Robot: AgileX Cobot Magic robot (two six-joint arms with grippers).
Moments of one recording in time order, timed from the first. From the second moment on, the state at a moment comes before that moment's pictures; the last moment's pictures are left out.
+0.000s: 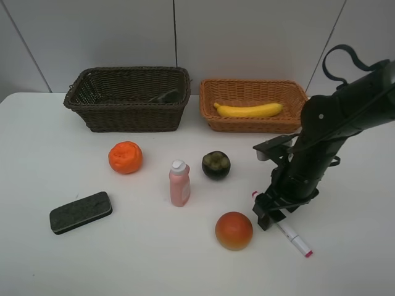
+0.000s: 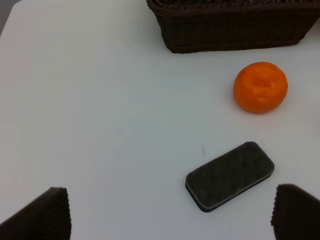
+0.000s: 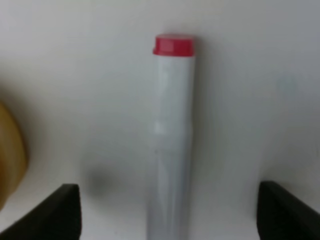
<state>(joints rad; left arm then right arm) -0.02 -0.01 -0.51 -0.01 1.07 0.01 0.47 1.84 -0.81 0.10 0.65 -0.22</state>
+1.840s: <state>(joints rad) -0.02 -0.01 -0.51 -0.01 1.07 0.01 0.47 1.76 -0.88 0.06 0.82 -0.21</state>
